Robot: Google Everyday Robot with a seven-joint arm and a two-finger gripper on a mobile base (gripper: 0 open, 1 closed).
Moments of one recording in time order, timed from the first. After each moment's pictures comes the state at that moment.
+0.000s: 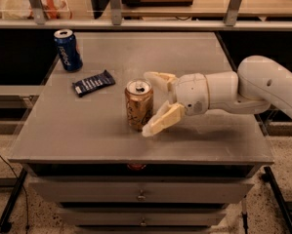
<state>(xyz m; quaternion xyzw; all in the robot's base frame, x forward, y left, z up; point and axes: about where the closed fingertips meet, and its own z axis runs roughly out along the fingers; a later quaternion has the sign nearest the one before) 0.506 -0.009 0.878 -0.53 0.56 0.43 0.47</state>
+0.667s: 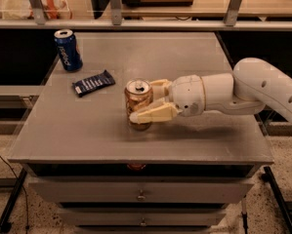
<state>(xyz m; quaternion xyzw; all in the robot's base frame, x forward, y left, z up) 0.506 0.000 0.873 -0.53 0.55 0.44 0.46</state>
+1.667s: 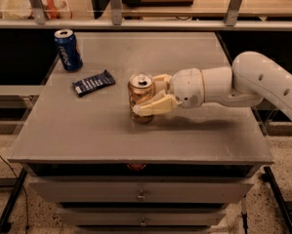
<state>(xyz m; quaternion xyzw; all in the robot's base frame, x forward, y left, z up) 0.536 -0.007 0.871 -0.54 0.56 0.42 0.48</state>
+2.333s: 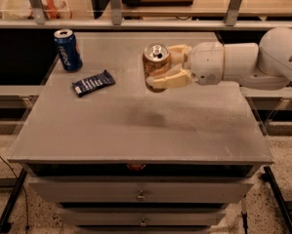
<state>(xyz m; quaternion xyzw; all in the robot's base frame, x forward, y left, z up) 0.567 -0.046 0.935 -0.56 0.52 0.32 0.56</state>
